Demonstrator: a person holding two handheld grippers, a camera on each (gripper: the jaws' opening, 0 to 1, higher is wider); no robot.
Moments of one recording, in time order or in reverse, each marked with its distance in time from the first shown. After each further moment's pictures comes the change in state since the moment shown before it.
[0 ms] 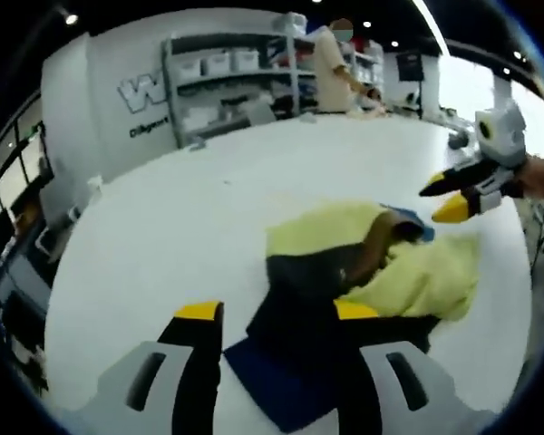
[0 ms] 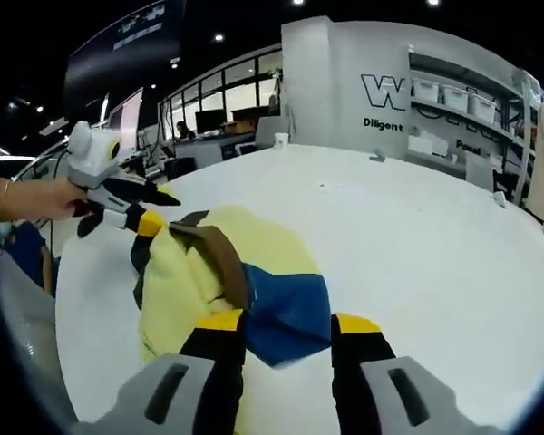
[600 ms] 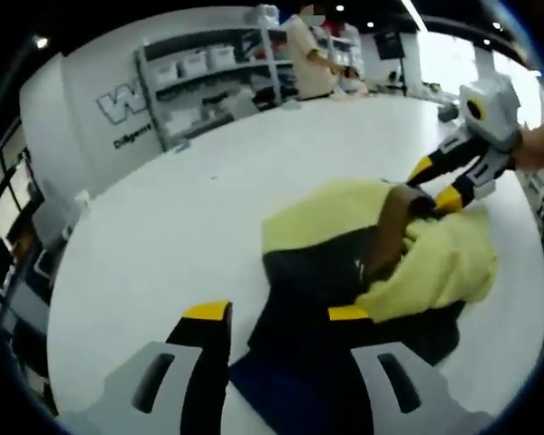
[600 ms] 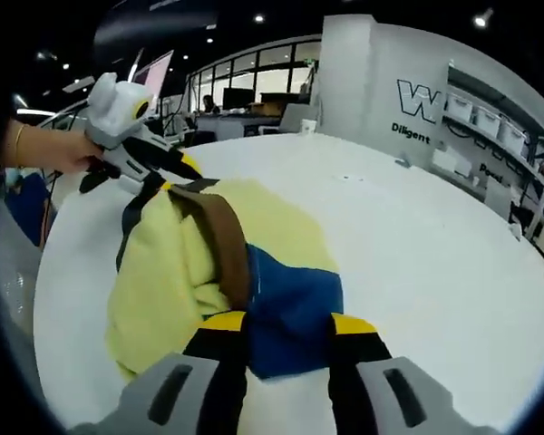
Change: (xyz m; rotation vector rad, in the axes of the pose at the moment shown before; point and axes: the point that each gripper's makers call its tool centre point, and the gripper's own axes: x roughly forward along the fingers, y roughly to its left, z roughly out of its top) left arm 0.030 0.002 -0.015 0.052 0.036 -0.036; right arm 0.035 -0.007 -0.019 -0.143 0.052 0.025
